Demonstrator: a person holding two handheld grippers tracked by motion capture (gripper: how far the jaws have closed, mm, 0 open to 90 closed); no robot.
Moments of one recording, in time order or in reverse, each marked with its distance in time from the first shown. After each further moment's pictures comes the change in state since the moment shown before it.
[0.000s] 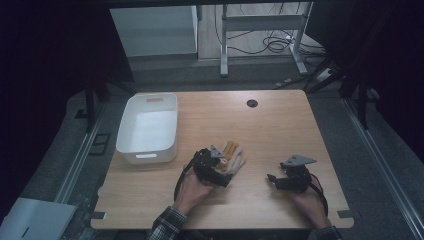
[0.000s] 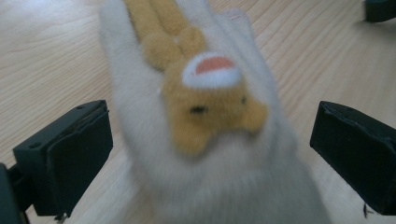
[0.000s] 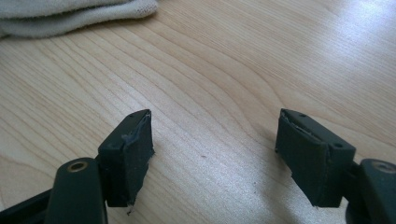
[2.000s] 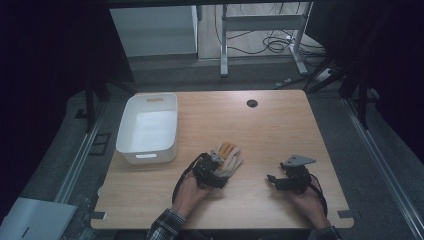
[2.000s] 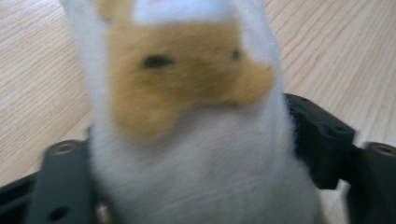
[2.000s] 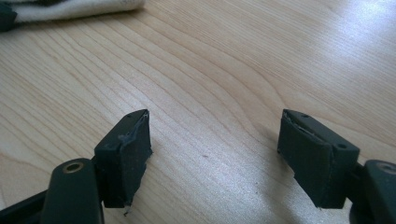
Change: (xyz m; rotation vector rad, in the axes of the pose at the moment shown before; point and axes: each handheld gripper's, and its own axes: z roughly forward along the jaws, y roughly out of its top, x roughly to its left) left arm 0.000 -0.015 0.004 0.083 -0.011 0.012; right arm 0.001 0.000 0.000 0.003 0.002 -0.005
